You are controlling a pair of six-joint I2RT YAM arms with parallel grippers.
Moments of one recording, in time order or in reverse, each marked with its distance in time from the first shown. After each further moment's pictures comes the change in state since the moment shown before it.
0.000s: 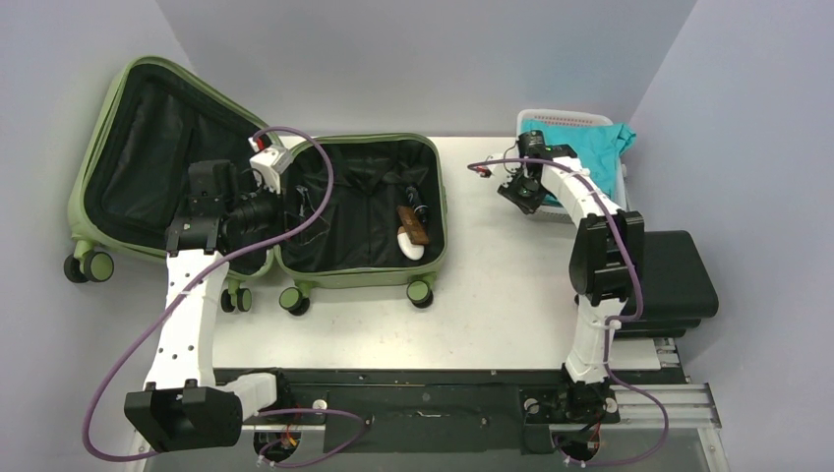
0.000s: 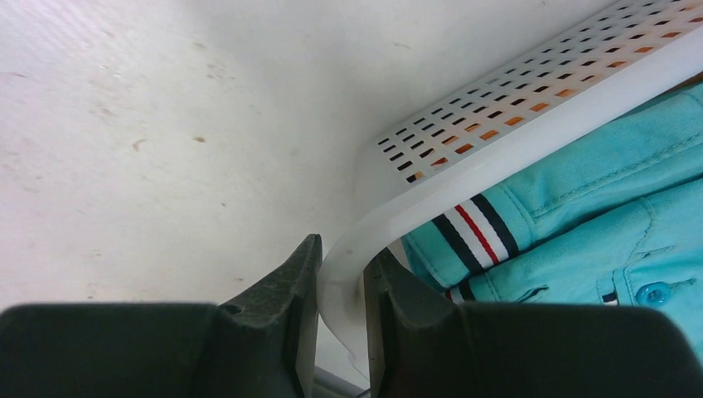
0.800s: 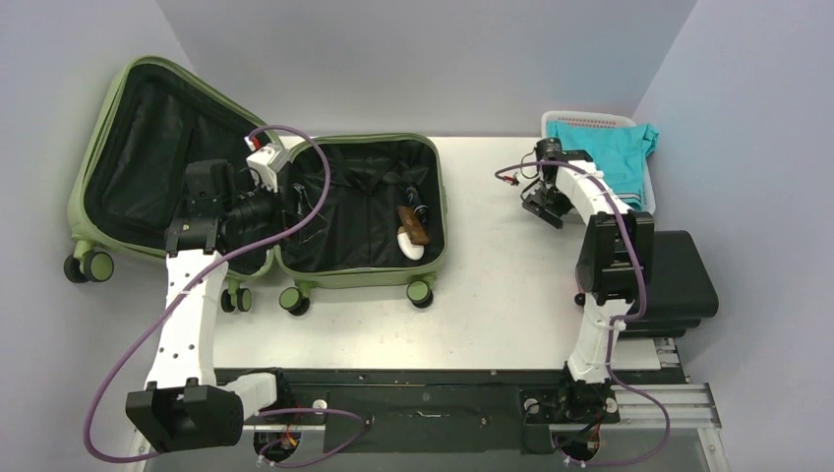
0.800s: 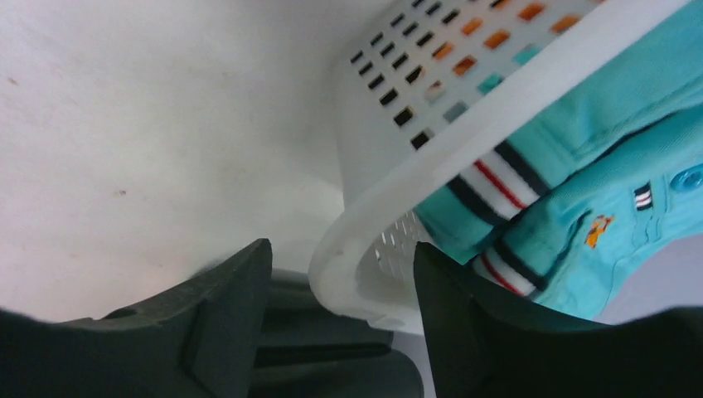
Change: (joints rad) left arm 0.016 0.000 -0.010 0.035 0.025 -0.024; right arm -0.099 0.010 -0.031 -0.032 0.298 0.018
